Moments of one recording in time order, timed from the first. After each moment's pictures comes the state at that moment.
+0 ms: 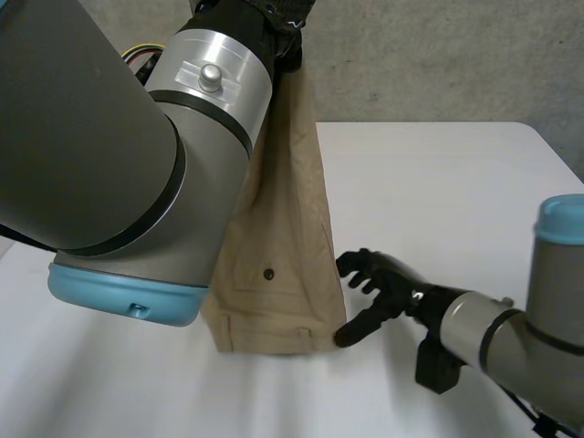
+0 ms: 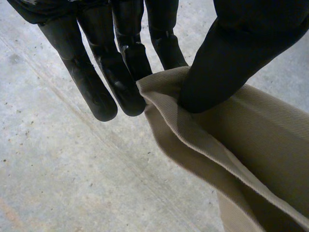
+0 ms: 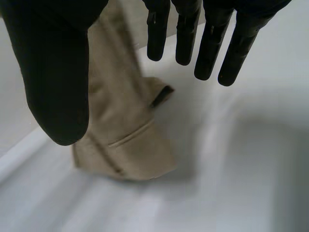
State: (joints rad) left arm 3.87 -1.91 -0.95 3.25 -1.80 3.71; right arm 1.97 -1.28 1.74 0.08 1.15 3.61; left_hand 1.14 1.20 1.19 1.20 0.97; right_hand 0.34 0.40 0.39 0.38 0.20
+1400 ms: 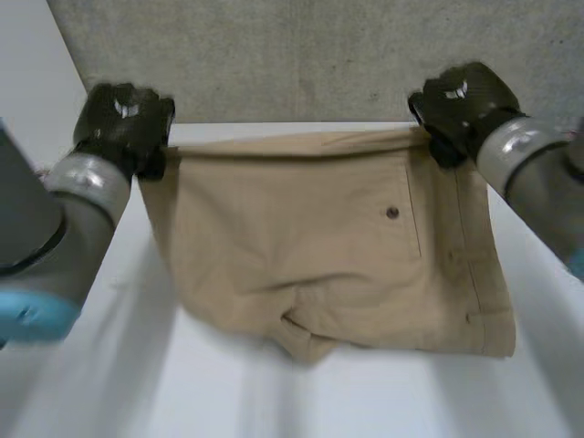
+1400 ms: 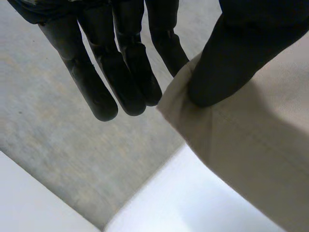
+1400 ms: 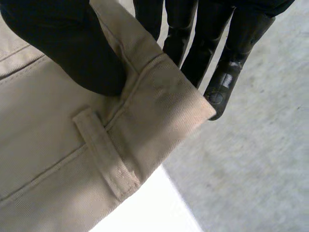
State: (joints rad) left arm 4.28 -1.78 -1.45 3.31 -1.68 3.61; right arm 1.97 -1.25 1.19 0.10 1.47 2.51; left_hand 1.14 1.20 1.20 1.20 0.97; right_hand 0.96 1.18 1.18 1.19 0.99
